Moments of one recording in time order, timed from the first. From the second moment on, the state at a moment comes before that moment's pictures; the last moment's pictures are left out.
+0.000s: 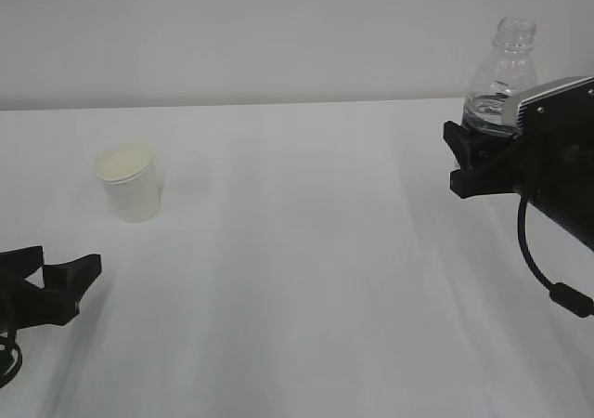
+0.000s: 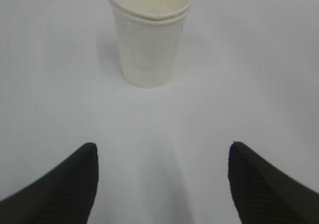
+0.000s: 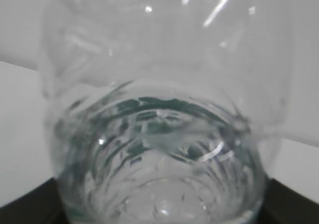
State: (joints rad) left arm -0.14 1.83 -0.19 0.12 -1.14 -0.13; right arm 0.14 1.80 -0.57 -0.14 -1.04 -0.12
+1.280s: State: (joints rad) left arm -0.14 2.07 -0.48 0.17 -1.15 -0.13; right arm 0.14 1.79 -0.57 -0.16 -1.04 -0.10
